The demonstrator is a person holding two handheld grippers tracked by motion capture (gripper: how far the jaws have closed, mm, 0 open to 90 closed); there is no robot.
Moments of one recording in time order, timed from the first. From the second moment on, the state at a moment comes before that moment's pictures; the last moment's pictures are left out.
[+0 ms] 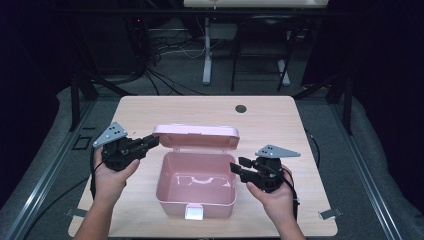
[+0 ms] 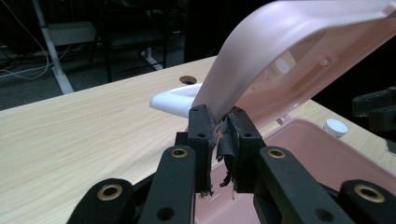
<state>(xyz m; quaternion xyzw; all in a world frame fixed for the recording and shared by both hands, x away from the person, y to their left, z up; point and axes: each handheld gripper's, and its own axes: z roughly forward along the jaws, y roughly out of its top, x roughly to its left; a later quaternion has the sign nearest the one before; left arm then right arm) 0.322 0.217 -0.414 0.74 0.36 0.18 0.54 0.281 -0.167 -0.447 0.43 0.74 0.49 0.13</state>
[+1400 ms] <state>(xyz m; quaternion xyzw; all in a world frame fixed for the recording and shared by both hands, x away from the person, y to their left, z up) 0.344 0.211 -0.444 0.74 0.38 0.17 0.52 0.270 -0.153 -0.482 0.44 0.76 0.45 0.13</state>
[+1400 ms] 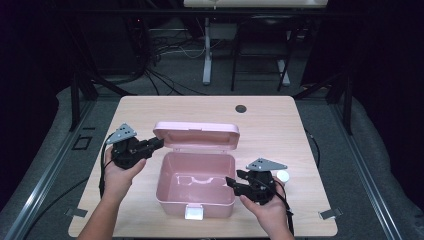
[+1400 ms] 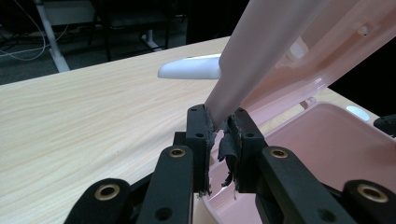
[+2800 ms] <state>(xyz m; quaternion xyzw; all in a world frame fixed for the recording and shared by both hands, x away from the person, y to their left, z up) 0.359 0.207 -0.467 0.75 0.40 0.16 0.50 0.270 -0.151 -0.493 0.45 0.77 0.44 0.12</state>
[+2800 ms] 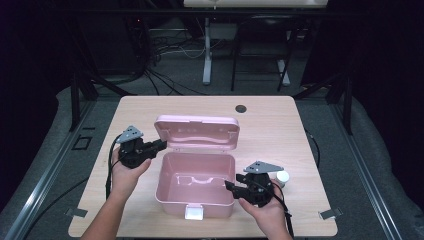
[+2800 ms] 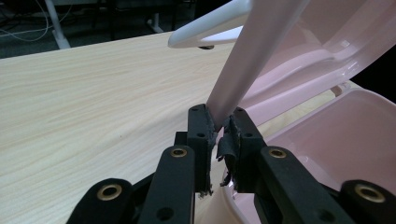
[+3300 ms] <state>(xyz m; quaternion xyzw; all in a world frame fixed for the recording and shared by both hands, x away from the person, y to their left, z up) 0.359 0.206 -0.468 0.75 0.41 0.16 0.50 0.270 -0.152 -0.492 0.45 0.77 0.43 0.13</state>
